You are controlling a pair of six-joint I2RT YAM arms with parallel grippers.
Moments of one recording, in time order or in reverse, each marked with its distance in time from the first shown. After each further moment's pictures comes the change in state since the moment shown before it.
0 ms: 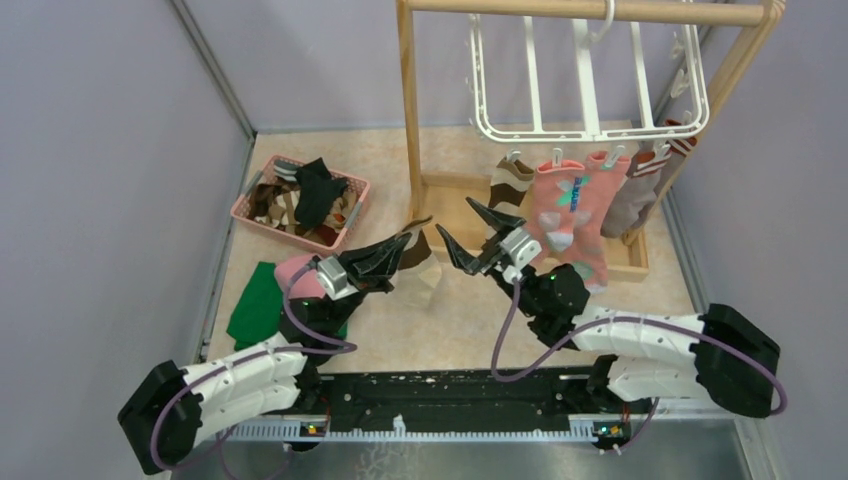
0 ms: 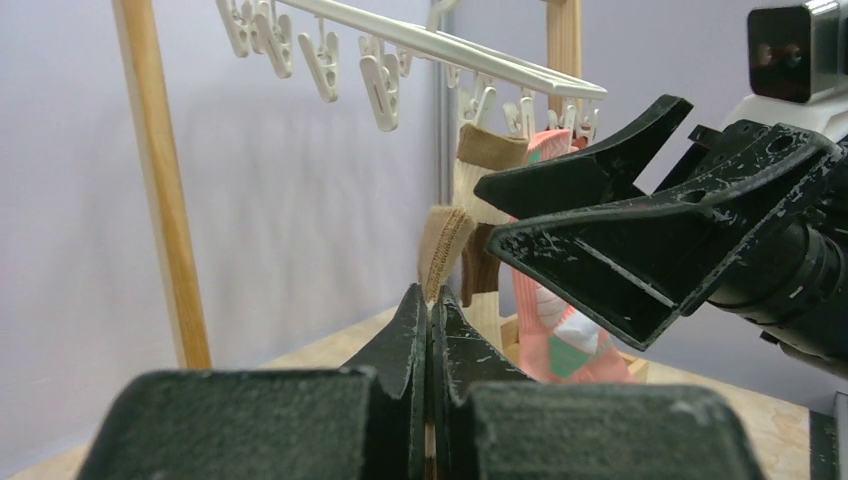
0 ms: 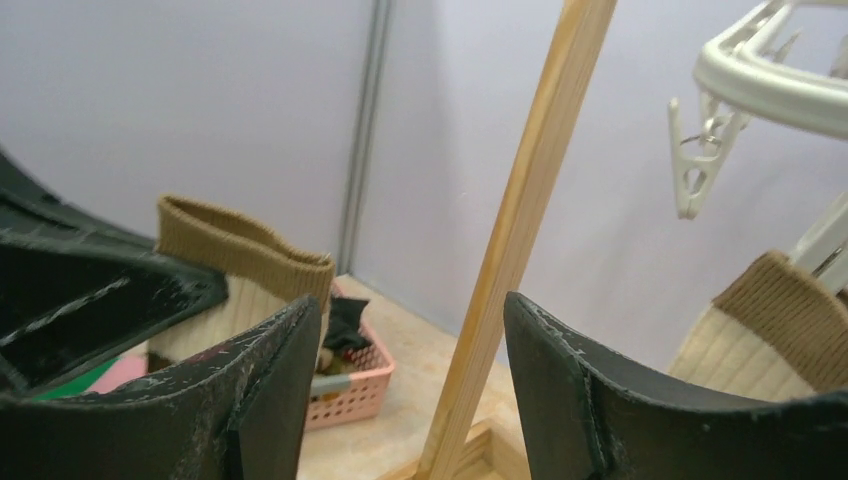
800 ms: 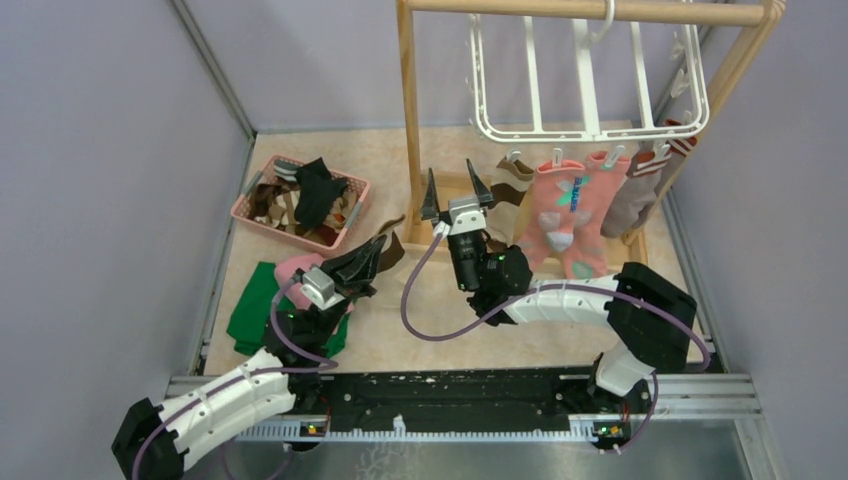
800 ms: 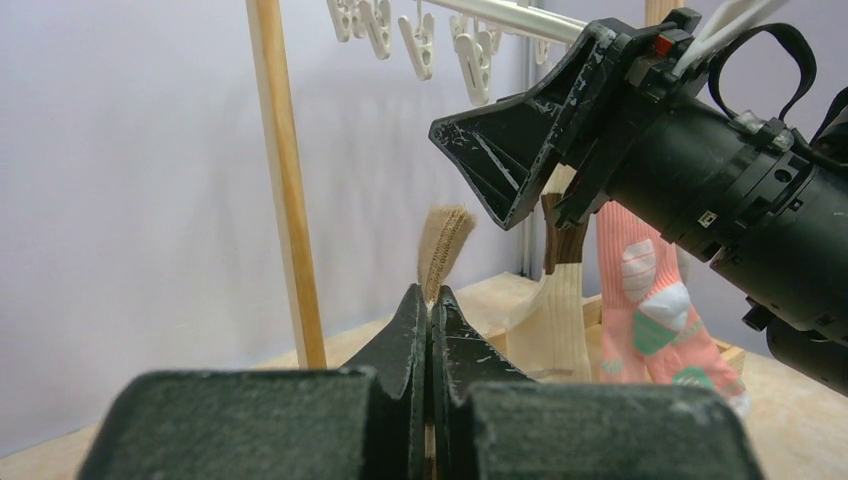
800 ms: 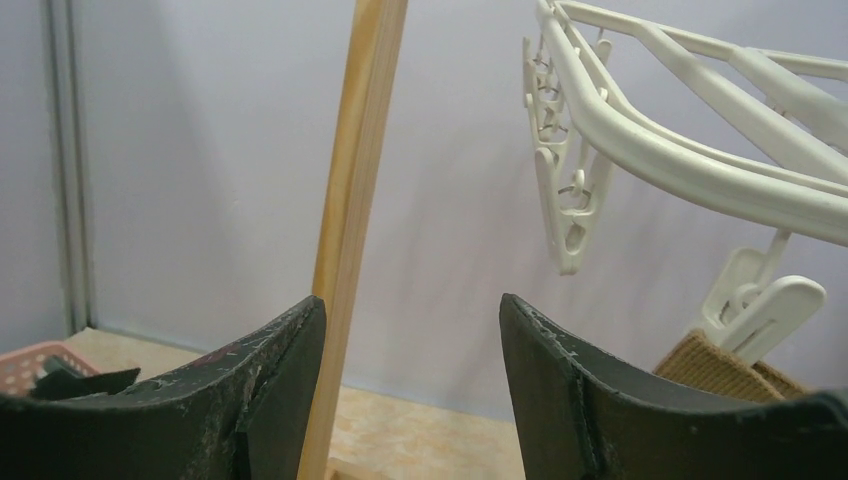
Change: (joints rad) left arm 0.004 -0.290 -0.057 -0.270 -0.146 0.124; right arm 0.079 0.479 0.405 0.341 0.509 -0.437
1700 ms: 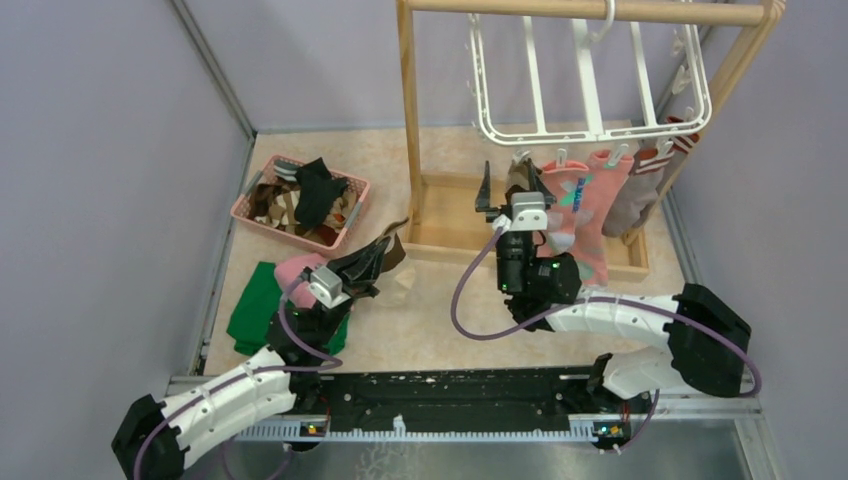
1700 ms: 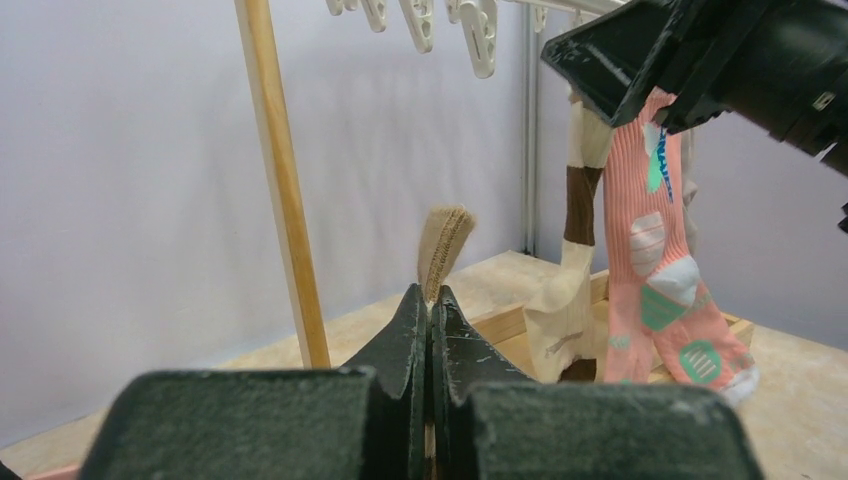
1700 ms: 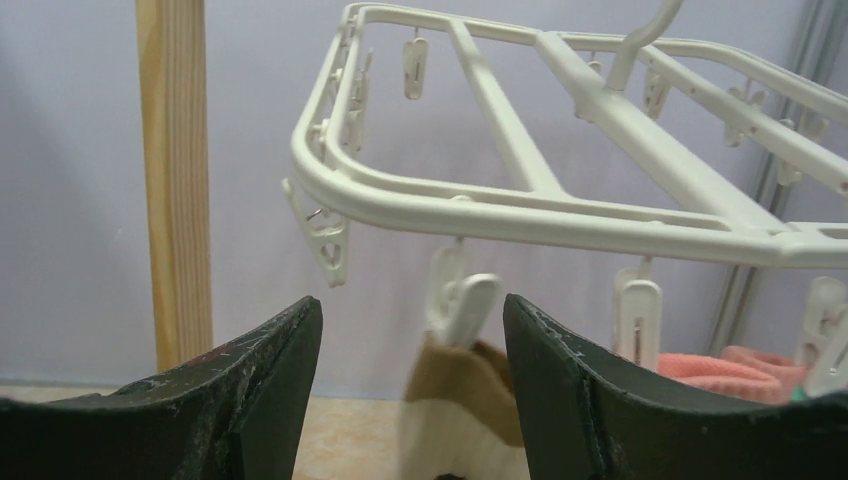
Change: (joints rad) left arm 0.000 0.023 -0.007 -0.018 0.006 0.021; right arm -0.059 -0.237 -0.148 0.002 0.118 -0.044
